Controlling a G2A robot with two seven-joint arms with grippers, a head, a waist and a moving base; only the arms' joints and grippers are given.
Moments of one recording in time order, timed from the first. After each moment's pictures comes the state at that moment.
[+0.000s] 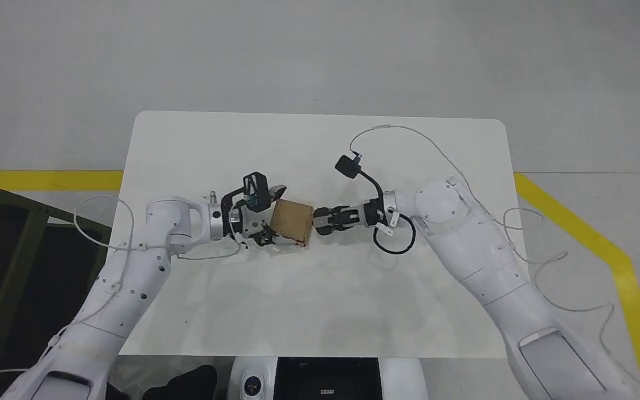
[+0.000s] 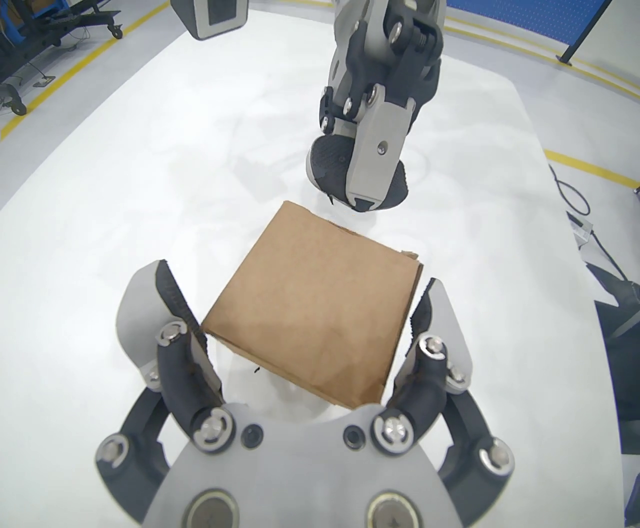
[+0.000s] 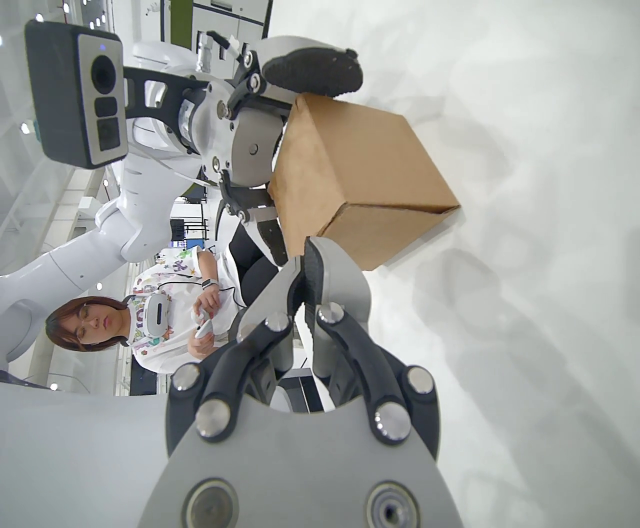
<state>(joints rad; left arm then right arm) 0.98 -0.98 -1.07 -1.38 1.18 -1.01 -0.02 -0.73 -1.27 0.89 -1.16 0.09 -0.34 1.15</state>
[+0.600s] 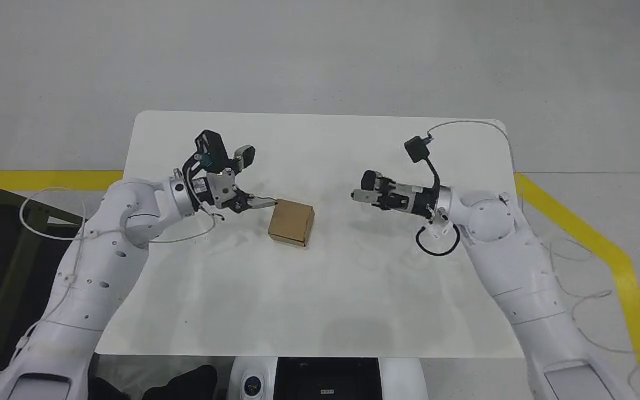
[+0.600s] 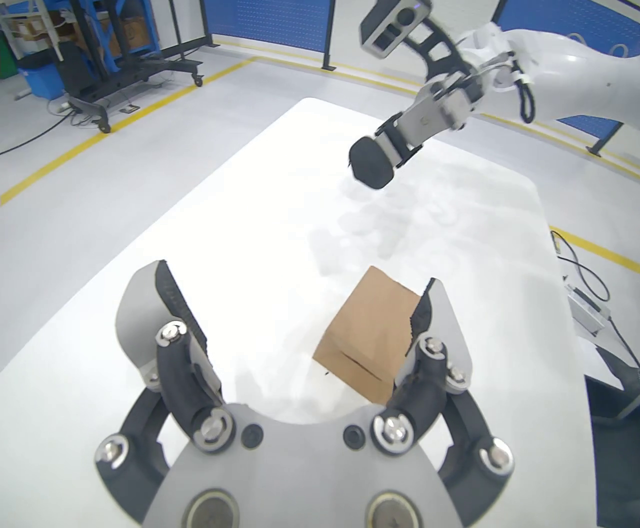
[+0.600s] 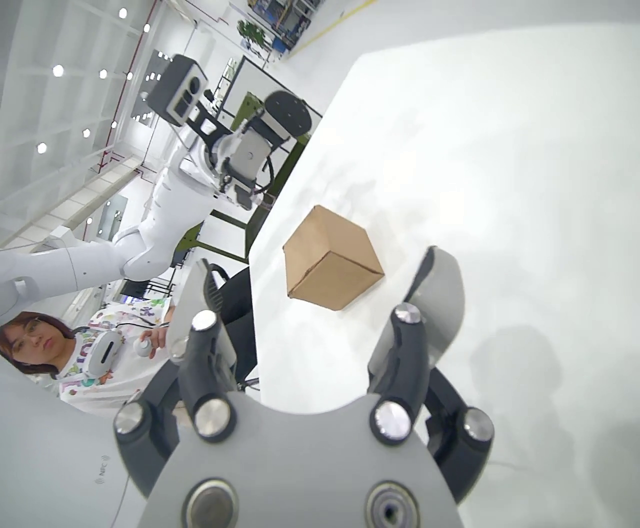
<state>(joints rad) 0.96 -0.92 -1.20 -1.40 0.94 -0.93 -0.11 -0.90 -1.18 1.17 -1.26 0.00 -0.72 0.90</state>
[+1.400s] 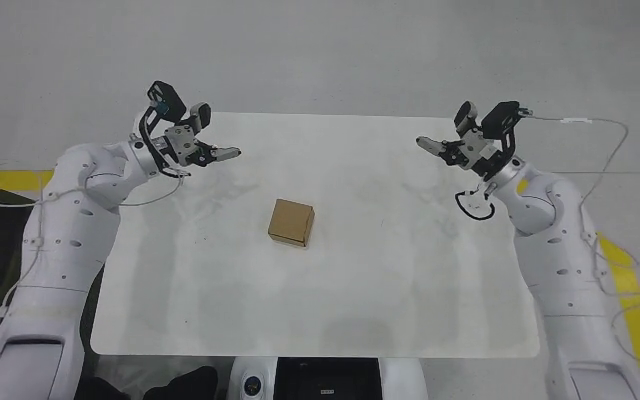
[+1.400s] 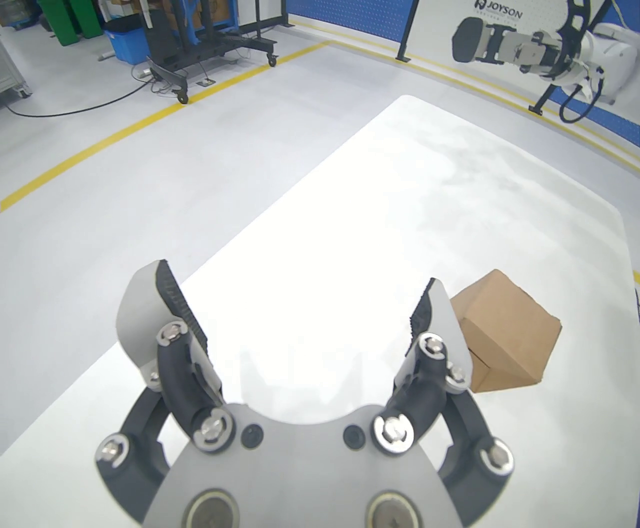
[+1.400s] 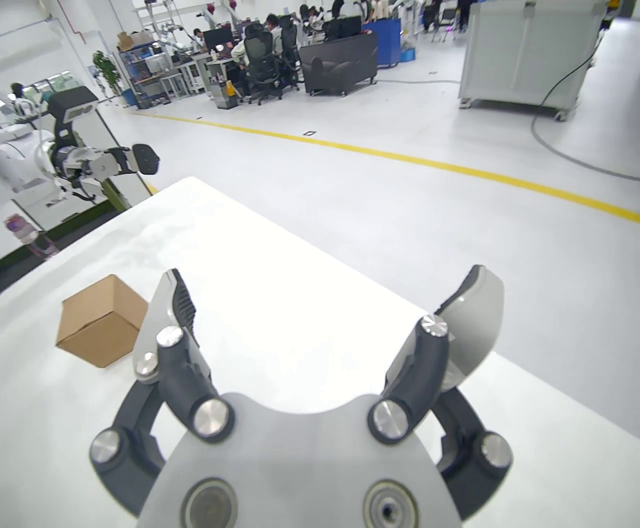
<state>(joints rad) 0.73 -0.93 -1.23 -1.13 0.88 -0.94 -0.20 -0.90 -1.14 1.43 -1.26 -1.02 -0.79 0.04</state>
